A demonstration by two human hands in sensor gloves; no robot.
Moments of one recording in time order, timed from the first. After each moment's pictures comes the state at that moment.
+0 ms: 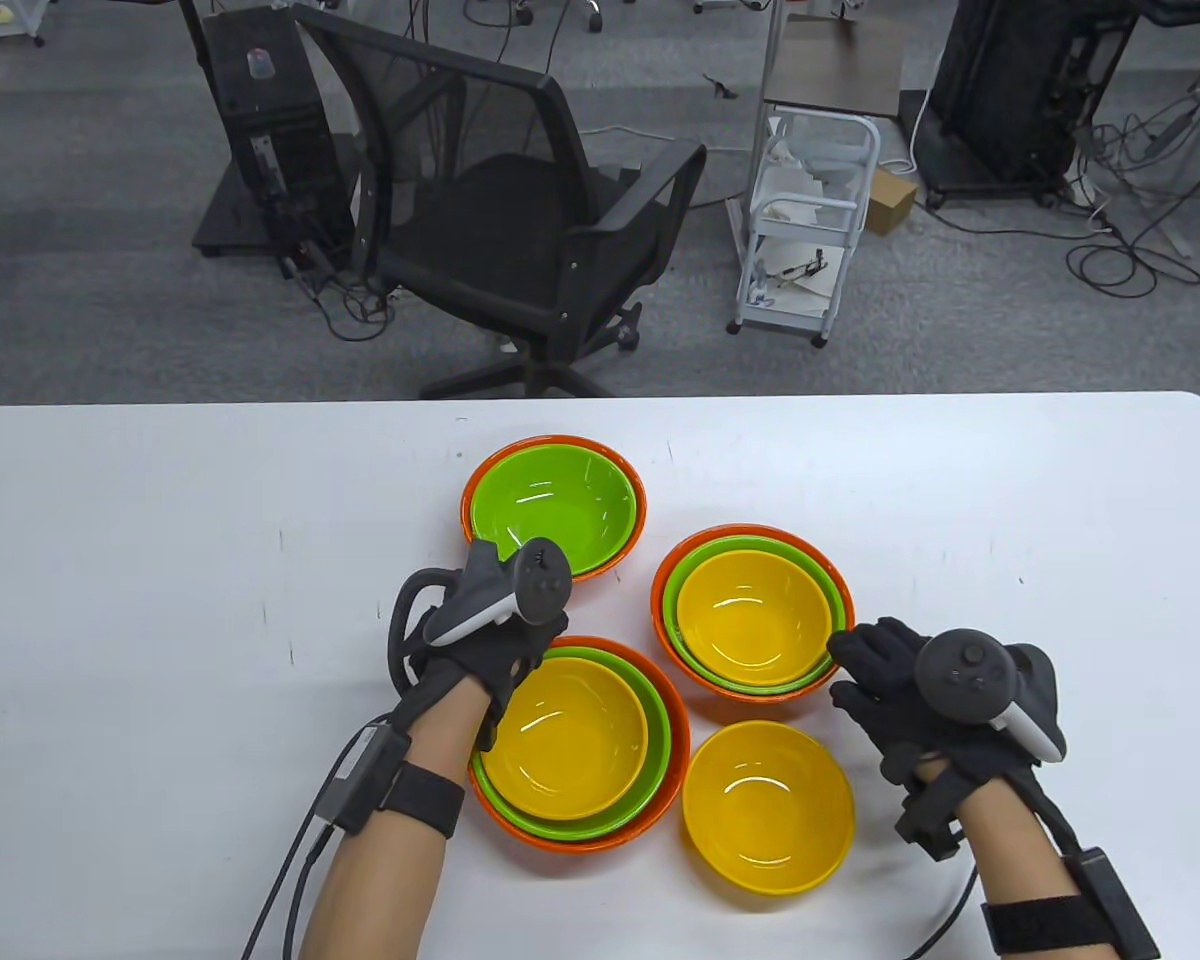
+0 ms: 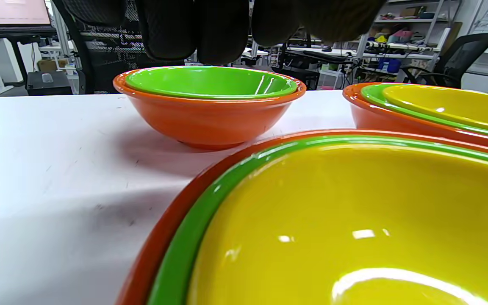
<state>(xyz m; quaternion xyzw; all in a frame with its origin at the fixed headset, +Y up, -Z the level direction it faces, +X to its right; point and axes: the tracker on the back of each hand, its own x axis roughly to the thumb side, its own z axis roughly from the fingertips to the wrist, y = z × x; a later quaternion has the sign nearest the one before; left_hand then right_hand) -0.135 -0.673 -0.396 -0.12 -0.13 0.02 0.98 0.254 -0.704 -0.336 0.14 0.02 0.95 0.28</state>
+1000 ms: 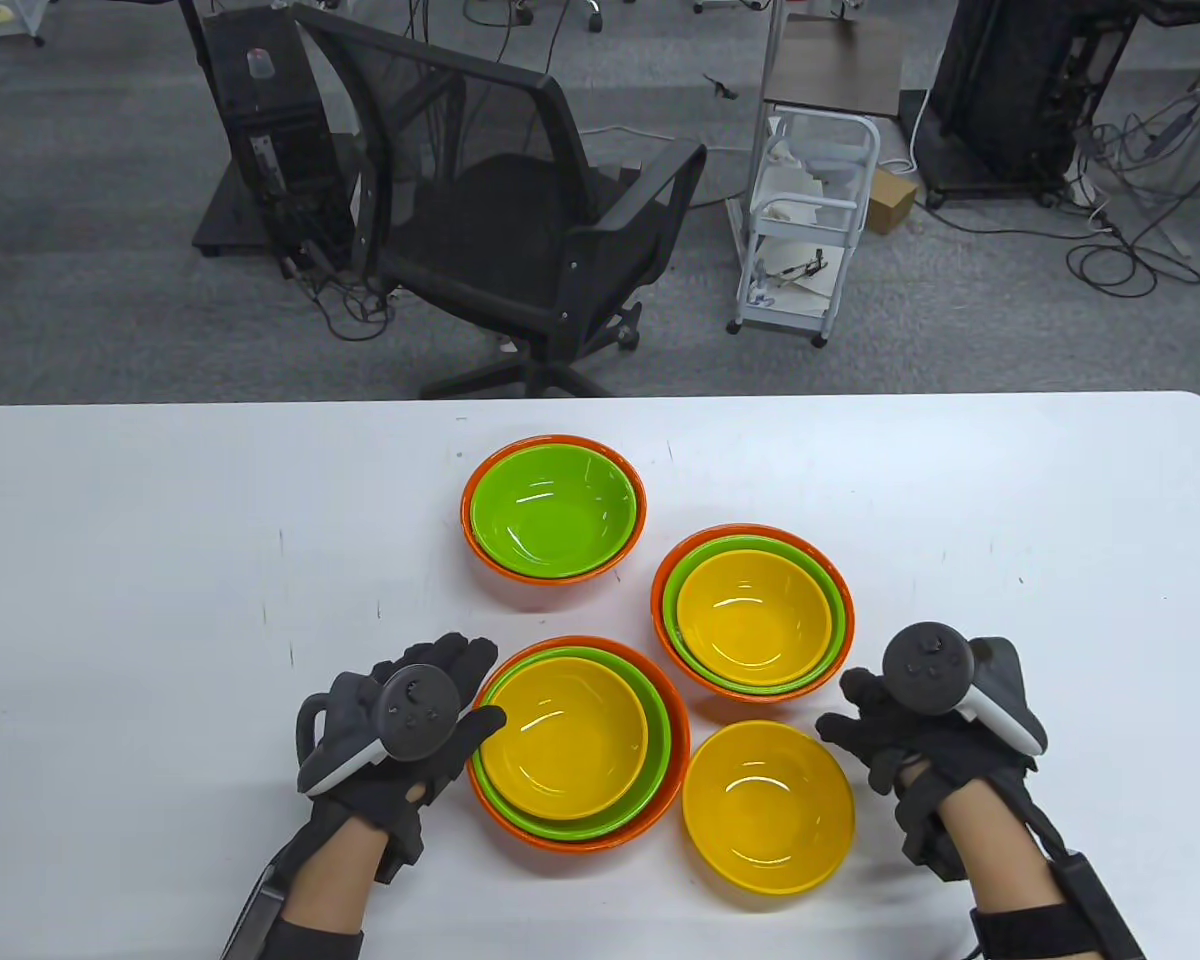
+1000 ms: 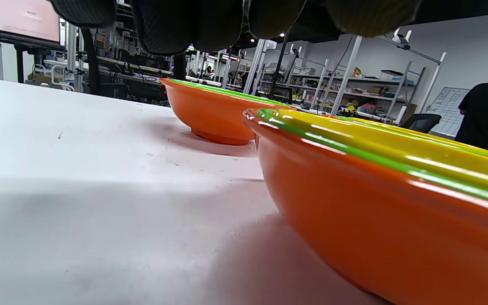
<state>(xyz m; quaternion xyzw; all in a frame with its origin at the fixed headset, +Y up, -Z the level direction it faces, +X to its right) -0.207 -0.700 -0.313 -0.04 -0.15 0.11 0.98 0.244 -0.708 -0.333 0.07 0.15 0.97 0.19</state>
